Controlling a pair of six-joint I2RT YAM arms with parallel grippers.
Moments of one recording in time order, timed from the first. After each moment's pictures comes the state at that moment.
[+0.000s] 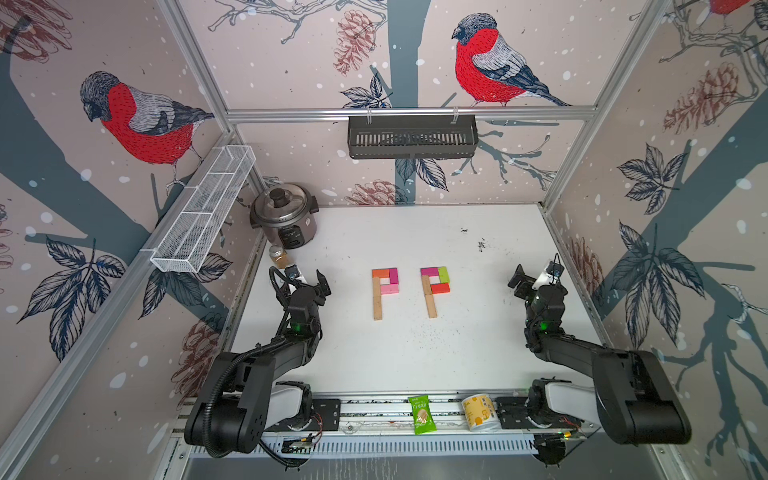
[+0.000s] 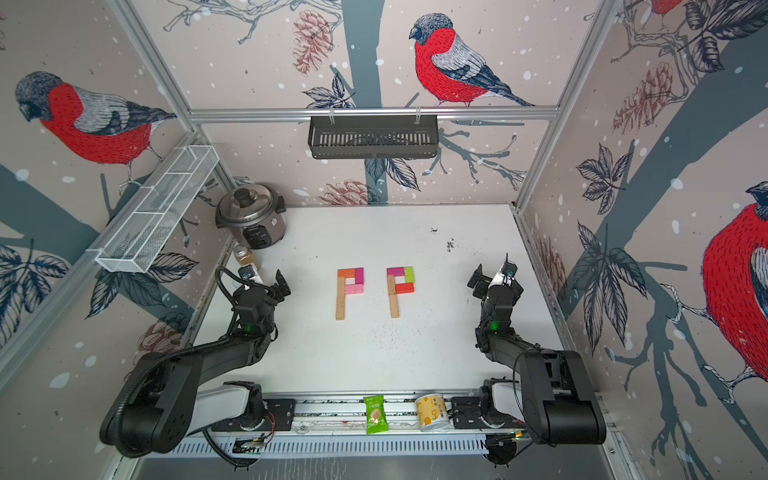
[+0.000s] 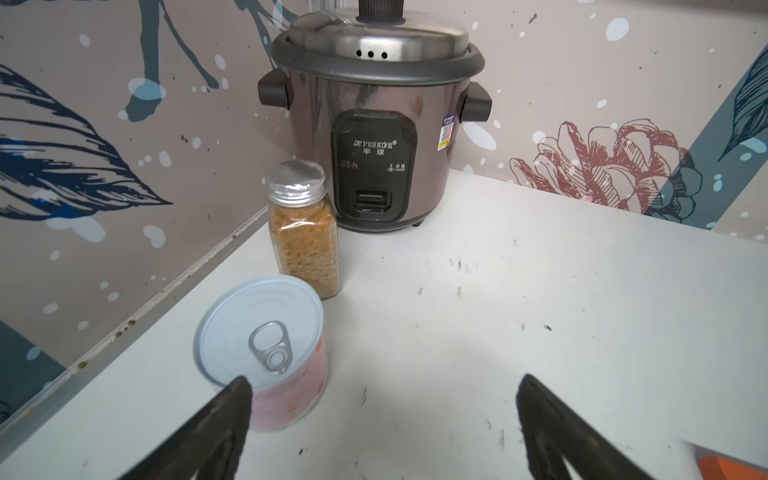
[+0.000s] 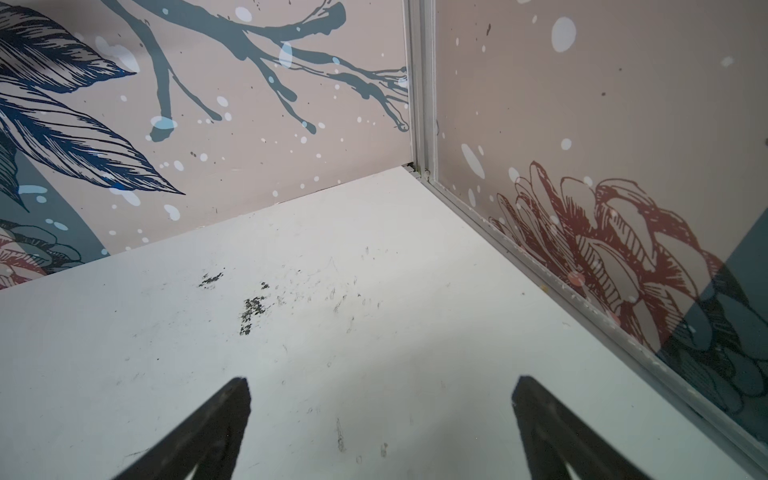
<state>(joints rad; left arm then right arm) -0.12 1.27 0.24 0.79 -0.43 -0.20 0.02 1.27 0.20 0.88 0.29 0.18</state>
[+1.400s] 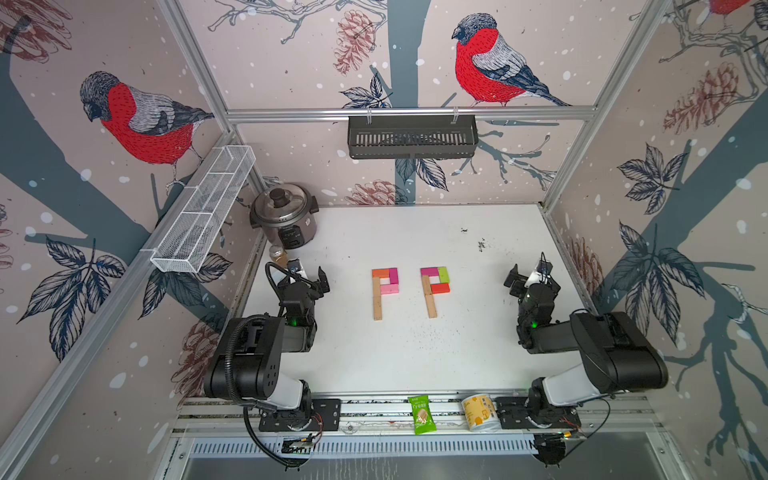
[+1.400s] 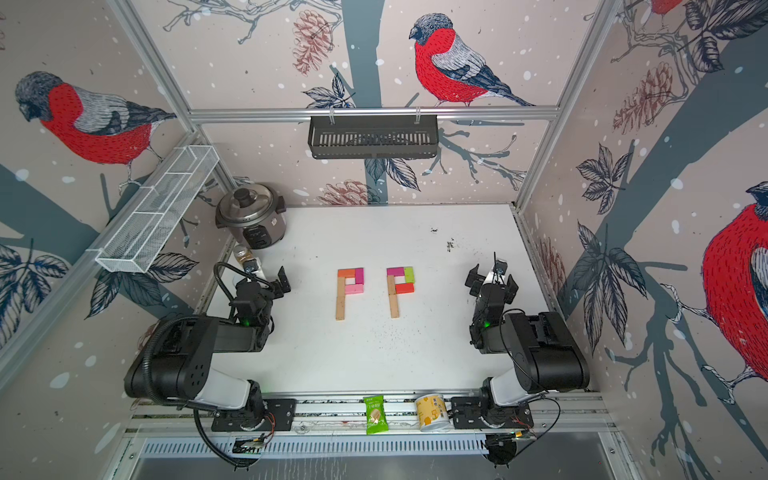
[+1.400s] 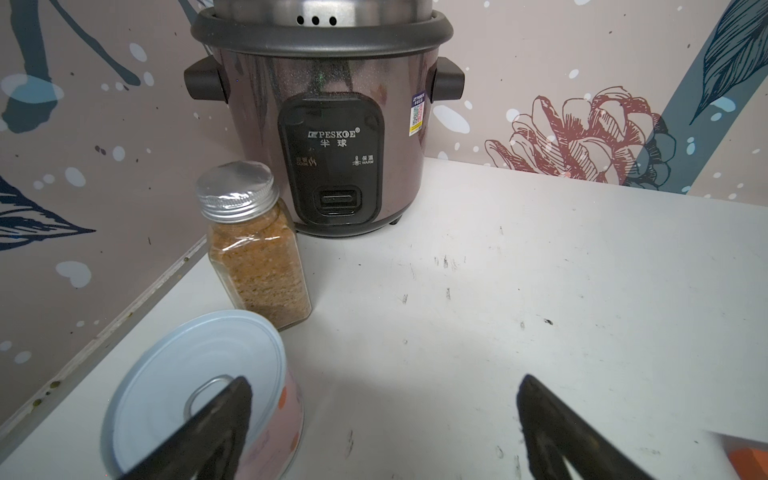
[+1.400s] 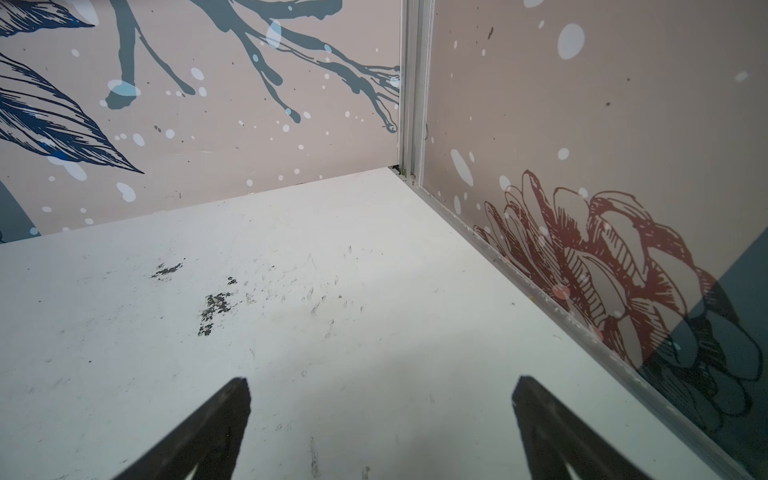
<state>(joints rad) -0.01 1.49 0.26 1.00 -0.21 -0.10 0.07 1.51 0.21 1.13 0.40 0.08</state>
